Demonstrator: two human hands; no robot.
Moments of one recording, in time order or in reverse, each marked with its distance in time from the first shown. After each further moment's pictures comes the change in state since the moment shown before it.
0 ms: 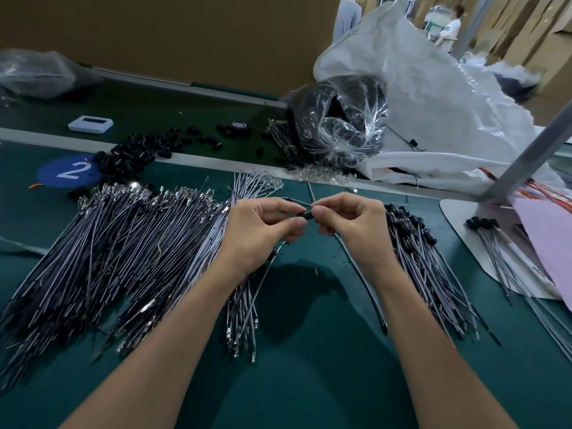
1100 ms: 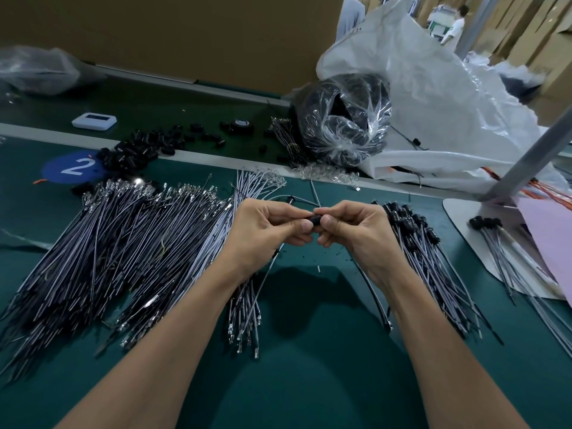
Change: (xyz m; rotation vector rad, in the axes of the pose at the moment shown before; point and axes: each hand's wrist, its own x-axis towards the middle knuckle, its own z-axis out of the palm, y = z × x) left_hand -0.006 0.001 -0.002 -0.021 -0.099 0.061; right_hand -0.009 0.003 -0.006 0.297 -0.163 0.152
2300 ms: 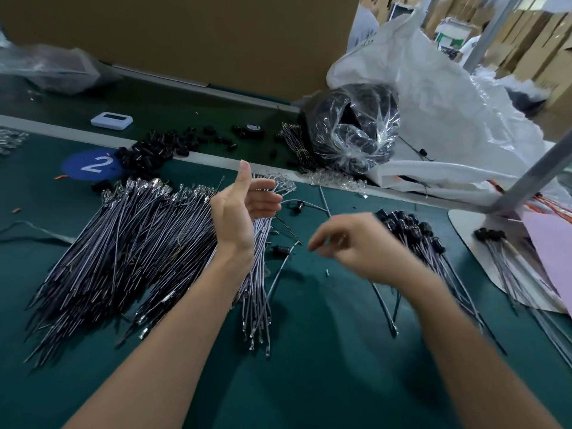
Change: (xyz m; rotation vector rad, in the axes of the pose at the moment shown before) left_hand 0.006 0.010 -0.017 -0.307 0.553 -0.040; right_hand -0.005 -0.039 0.017 -1.074 -0.336 -0.044
